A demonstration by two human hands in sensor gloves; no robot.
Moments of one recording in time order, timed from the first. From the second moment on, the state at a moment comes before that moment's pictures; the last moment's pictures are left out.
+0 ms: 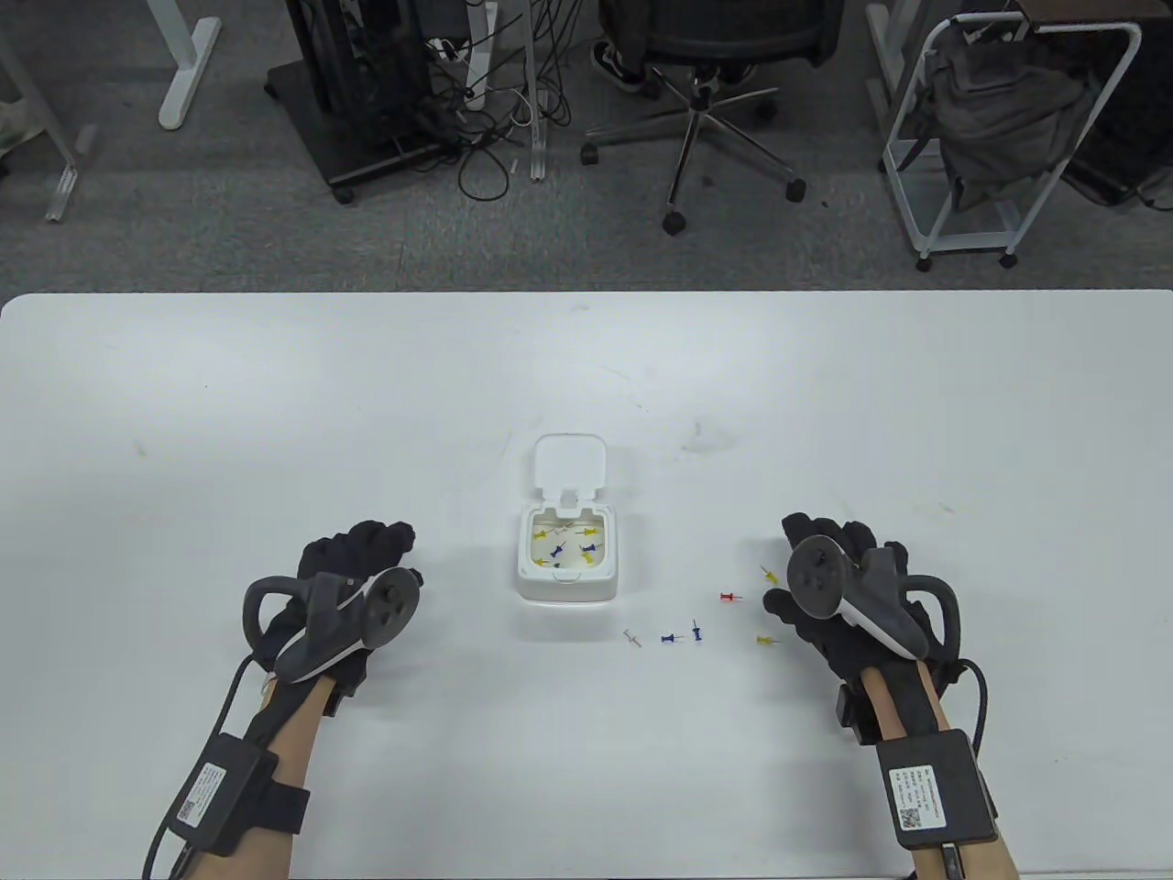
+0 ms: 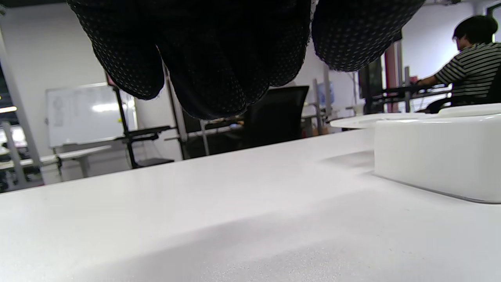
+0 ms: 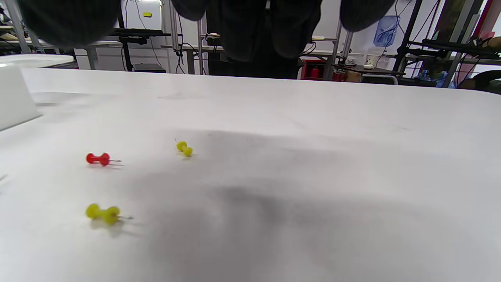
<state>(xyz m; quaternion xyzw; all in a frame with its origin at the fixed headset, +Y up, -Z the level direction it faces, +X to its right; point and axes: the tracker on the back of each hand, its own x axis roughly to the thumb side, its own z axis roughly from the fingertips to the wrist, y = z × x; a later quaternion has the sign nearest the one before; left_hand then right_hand) -0.246 -0.695 -0.275 0.08 -0.10 -0.07 0.99 0.202 -0.714 -0.282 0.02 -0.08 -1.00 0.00</state>
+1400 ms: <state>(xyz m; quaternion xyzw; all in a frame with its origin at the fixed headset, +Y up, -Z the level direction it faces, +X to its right) -0.249 -0.697 -0.276 0.08 -0.10 -0.09 0.99 0.161 -0.756 -0.330 0.05 -0.05 -0.99 0.09</state>
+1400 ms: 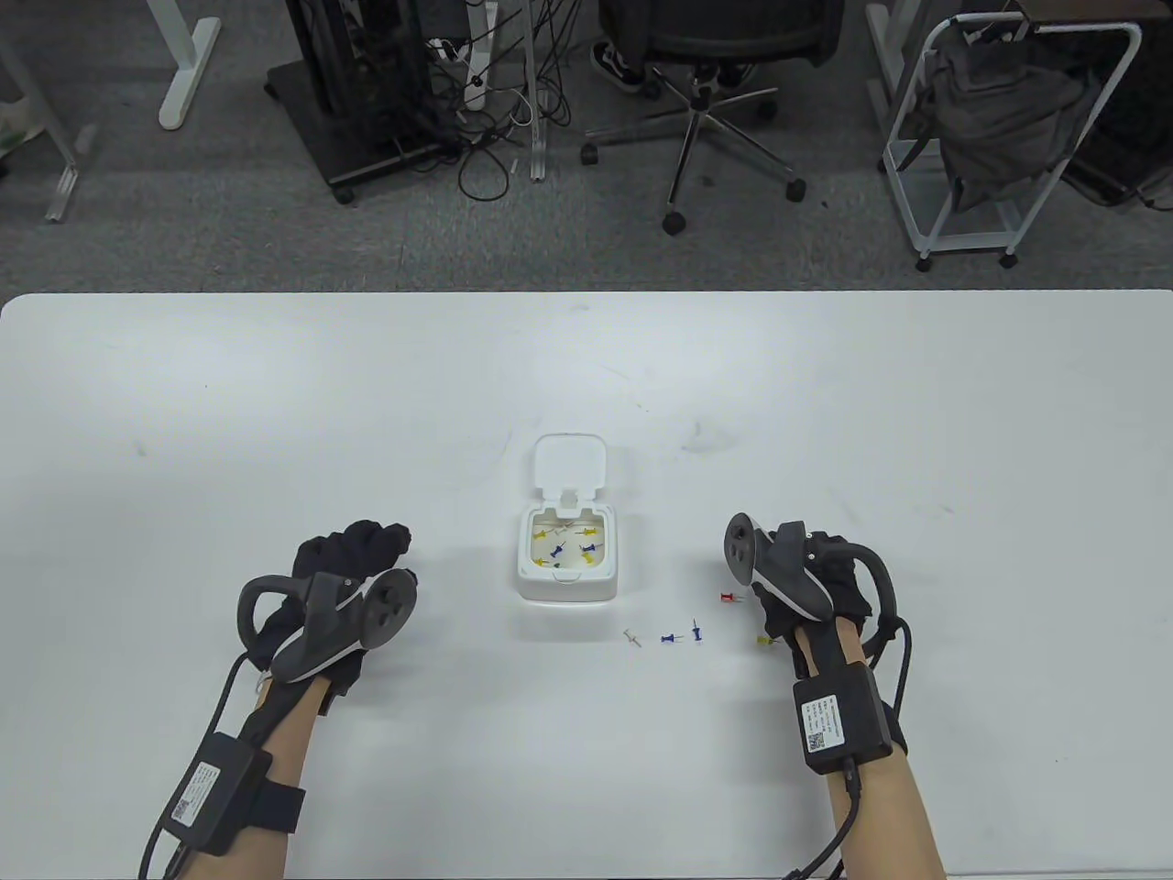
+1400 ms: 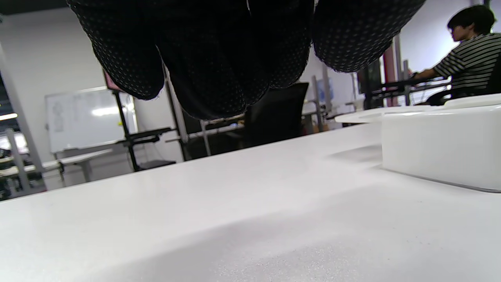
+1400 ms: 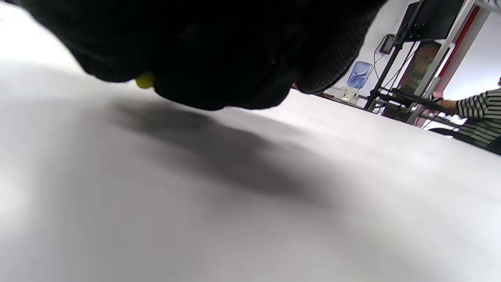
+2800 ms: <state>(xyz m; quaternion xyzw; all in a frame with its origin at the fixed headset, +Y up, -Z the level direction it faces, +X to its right) -0.257 -0.702 -0.280 0.06 -0.09 -0.09 0.99 0.005 -0.688 -0.345 -0.09 0.00 -0.99 0.09</state>
